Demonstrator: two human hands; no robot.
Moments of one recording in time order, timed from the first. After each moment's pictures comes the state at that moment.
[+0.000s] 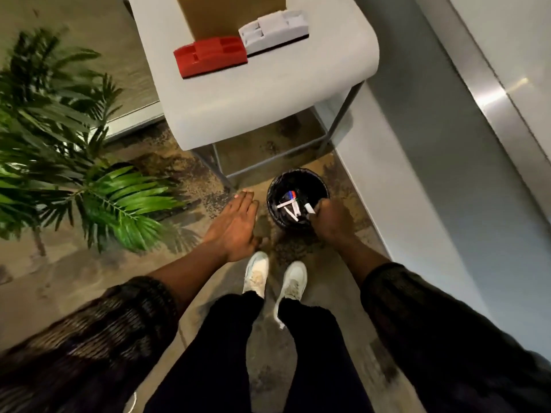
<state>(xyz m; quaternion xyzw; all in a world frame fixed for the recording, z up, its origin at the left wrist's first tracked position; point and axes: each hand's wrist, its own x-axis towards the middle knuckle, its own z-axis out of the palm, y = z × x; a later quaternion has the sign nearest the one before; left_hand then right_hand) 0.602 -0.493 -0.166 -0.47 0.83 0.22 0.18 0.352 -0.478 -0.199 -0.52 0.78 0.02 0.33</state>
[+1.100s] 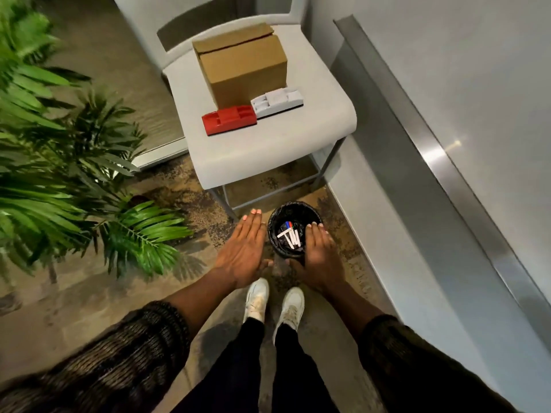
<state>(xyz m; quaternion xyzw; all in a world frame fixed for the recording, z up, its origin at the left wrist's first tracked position) 0.600 -0.478 -0.087 -0.46 0.86 0.15 0.16 0.385 -0.427 -0.120 -0.64 0.70 0.03 0.30</state>
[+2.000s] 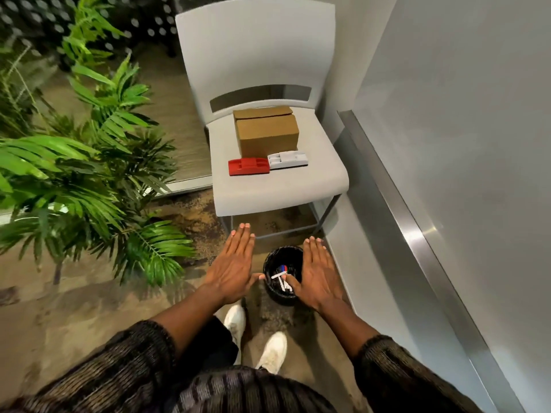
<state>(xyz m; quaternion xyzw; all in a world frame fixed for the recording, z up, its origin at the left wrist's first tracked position) 0.597 -0.455 -0.011 -0.54 0.83 0.06 0.07 0.354 -0.442 -0.013 -0.74 0.65 0.08 0.17</state>
